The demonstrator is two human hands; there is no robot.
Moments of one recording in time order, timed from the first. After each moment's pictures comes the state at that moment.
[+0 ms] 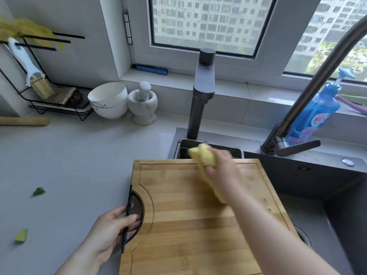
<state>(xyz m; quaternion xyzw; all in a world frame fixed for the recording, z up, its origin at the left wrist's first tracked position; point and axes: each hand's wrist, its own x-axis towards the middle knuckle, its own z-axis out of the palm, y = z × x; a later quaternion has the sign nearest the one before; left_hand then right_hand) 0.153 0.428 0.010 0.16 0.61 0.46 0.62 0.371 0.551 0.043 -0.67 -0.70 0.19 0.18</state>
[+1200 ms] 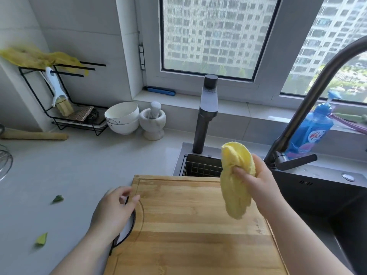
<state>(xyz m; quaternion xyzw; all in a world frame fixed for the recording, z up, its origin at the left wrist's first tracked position) 0.137 0.440 0.046 0.48 0.78 0.35 0.22 0.405 0.506 0.102 -0.56 -0.55 0.45 0.43</state>
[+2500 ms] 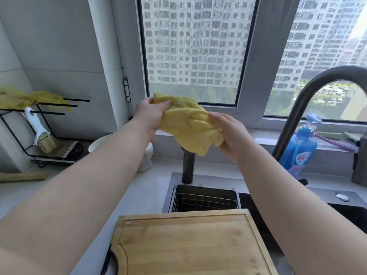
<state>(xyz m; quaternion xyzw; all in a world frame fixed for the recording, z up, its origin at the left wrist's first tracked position) 0.205 0.622 0.236 0.43 0.51 0.60 0.43 0.373 0.609 0.212 -0.41 -0.49 0.56 0.52</state>
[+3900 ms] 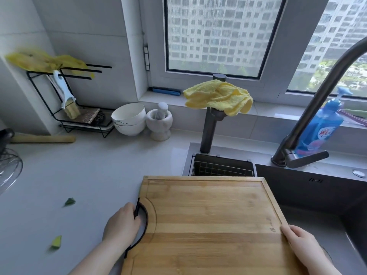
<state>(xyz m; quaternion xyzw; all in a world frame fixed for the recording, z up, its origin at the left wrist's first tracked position) 0.115 0.442 0.005 0.52 0.82 0.09 0.22 0.470 0.450 0.022 -0.80 -0.42 0.36 0.24</state>
